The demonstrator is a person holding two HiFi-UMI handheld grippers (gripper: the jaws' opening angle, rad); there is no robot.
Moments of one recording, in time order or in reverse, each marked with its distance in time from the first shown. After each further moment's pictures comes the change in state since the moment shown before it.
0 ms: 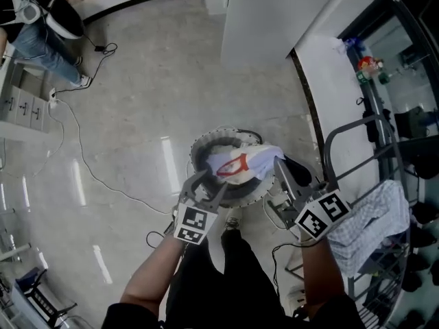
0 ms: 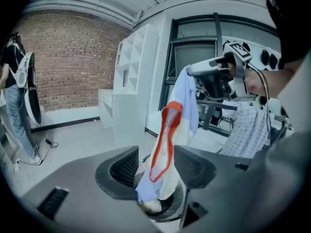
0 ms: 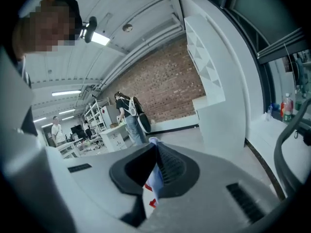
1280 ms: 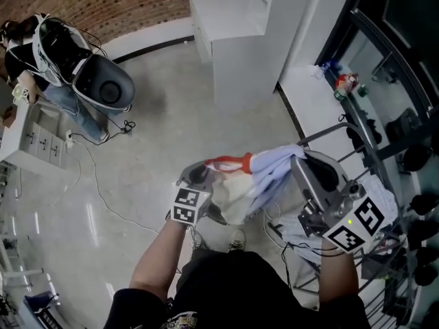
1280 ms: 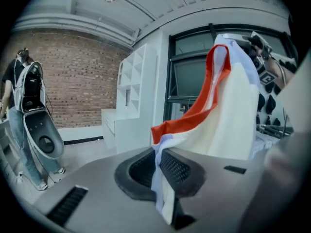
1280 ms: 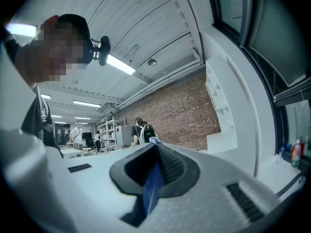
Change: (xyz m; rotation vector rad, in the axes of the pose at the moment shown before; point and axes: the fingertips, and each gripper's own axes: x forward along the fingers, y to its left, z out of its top) left arm -0.031 -0.003 0.171 0.020 -0.173 0.075; right arm -0.169 0.087 0.226 -0.173 -0.299 0.138
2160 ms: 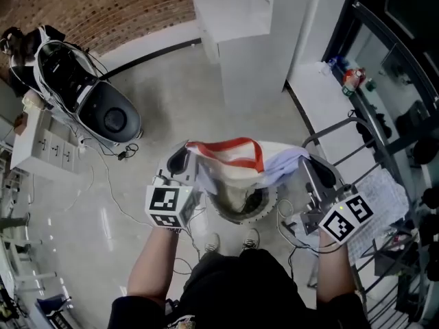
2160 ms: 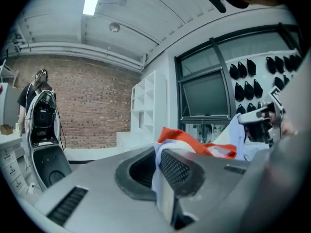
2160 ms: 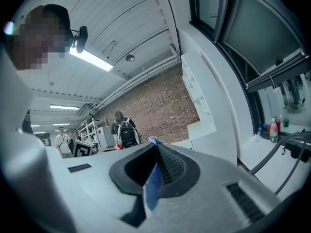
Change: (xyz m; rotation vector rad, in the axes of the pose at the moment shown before) left arm -0.085 0.044 0.142 0.032 -0.237 0.182; right arm -0.025 -0.045 -0.072 0.145 0.043 -0.222
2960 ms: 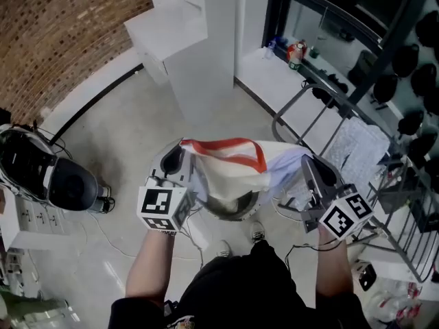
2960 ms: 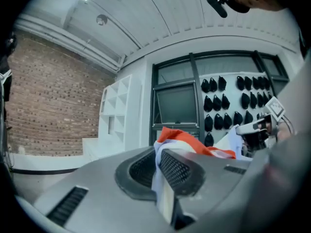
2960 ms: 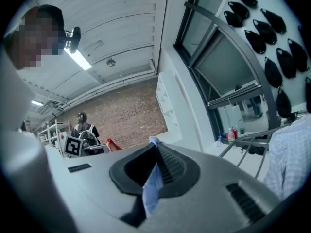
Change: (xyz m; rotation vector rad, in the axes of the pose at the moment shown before) left arm 0.012 -0.023 0.034 0.016 -0.077 -0.395; right arm -0.073 0.041 -0.014 0.012 -0.123 -0.442
